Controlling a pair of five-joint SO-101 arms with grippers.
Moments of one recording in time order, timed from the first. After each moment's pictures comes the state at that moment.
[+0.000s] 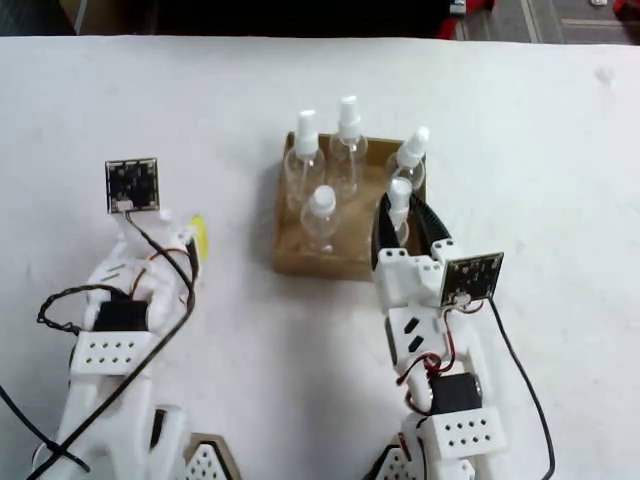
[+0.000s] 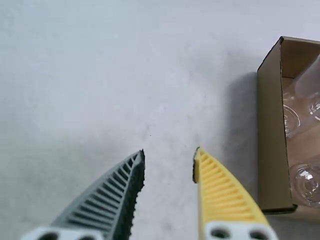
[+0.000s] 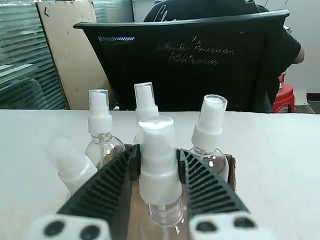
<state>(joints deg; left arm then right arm) -7.4 -49.5 70.2 29.2 6.5 -12.4 -84.5 93.8 1.0 -2.2</state>
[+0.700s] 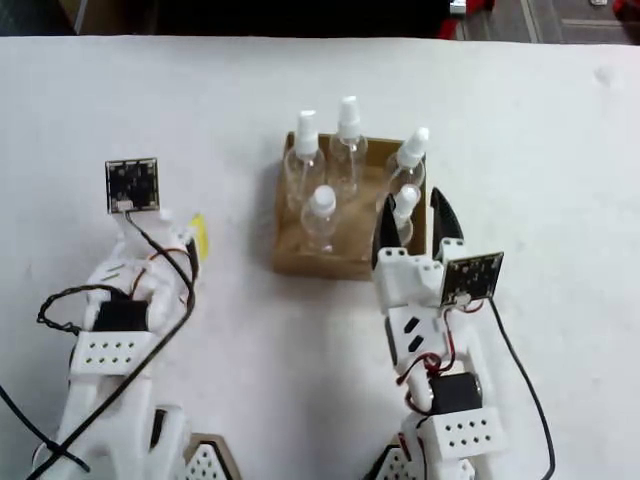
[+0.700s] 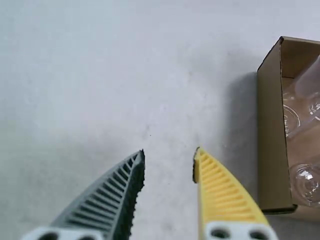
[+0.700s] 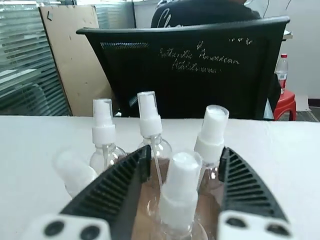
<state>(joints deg) -7.4 -49.5 70.2 29.2 6.5 -12.6 -84.9 92.0 1.5 -2.2</state>
